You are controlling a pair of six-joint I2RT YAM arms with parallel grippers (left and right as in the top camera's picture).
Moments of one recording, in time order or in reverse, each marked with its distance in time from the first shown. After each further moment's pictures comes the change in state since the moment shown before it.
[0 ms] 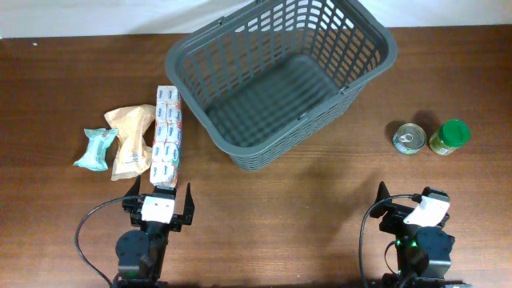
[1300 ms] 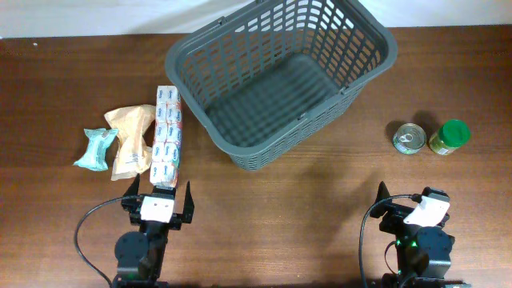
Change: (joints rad) left arm 0.000 0.000 0.000 0.040 0.013 -0.001; right arm 0.000 0.000 0.000 0.000 0.000 0.000
